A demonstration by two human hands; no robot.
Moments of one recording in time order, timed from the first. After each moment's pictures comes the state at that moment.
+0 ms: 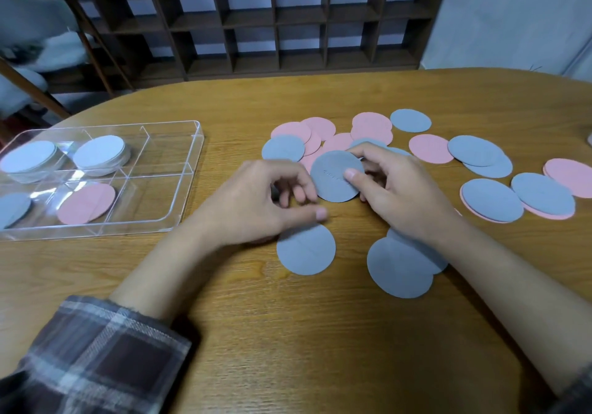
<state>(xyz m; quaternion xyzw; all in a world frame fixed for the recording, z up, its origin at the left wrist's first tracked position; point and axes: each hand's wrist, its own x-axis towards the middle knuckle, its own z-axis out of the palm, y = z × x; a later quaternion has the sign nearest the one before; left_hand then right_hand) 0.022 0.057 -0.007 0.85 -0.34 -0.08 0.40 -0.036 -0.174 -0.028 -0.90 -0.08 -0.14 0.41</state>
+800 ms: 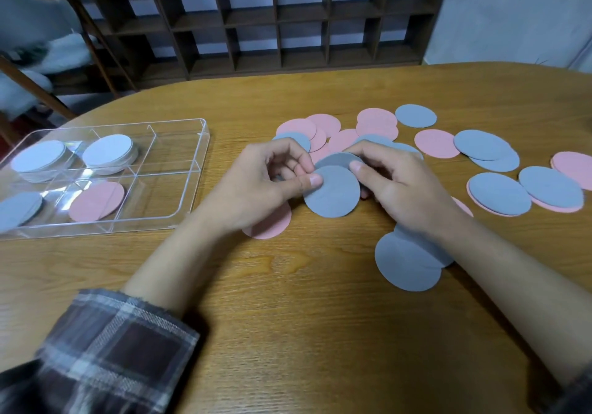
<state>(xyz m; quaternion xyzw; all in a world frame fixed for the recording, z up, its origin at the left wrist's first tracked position) 0.032 0.058 -0.010 0.77 -0.30 -0.11 0.54 -0.040 -0.165 -0.021 -0.88 -0.08 -0.12 0.44</state>
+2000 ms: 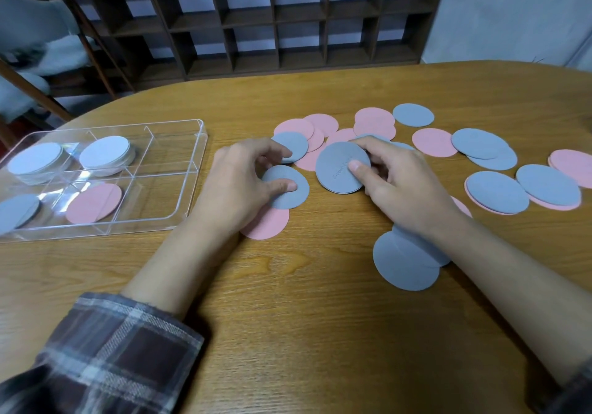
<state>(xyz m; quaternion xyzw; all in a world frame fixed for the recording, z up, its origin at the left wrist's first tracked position) 0.044 0.068 -0.022 0.89 -0.24 0.08 0.37 -0.039 -0.165 -0.025 -0.90 -0.06 -0.16 0.40</state>
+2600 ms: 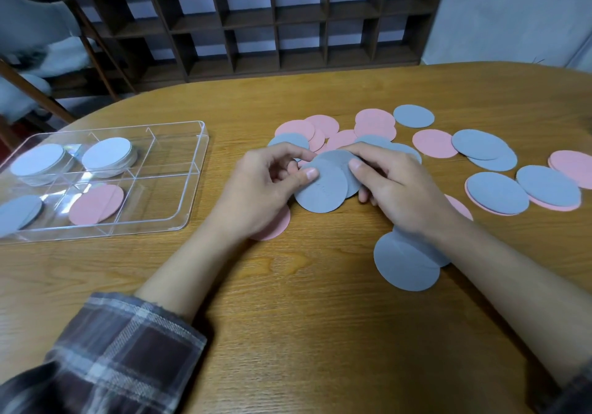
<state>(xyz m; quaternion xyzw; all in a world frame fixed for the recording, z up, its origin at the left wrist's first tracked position) 0.035 0.051 -0.029 0.80 -0.26 -0.03 0.53 -0.042 -0.160 -0.020 -0.89 -0.04 -0.11 0.45</state>
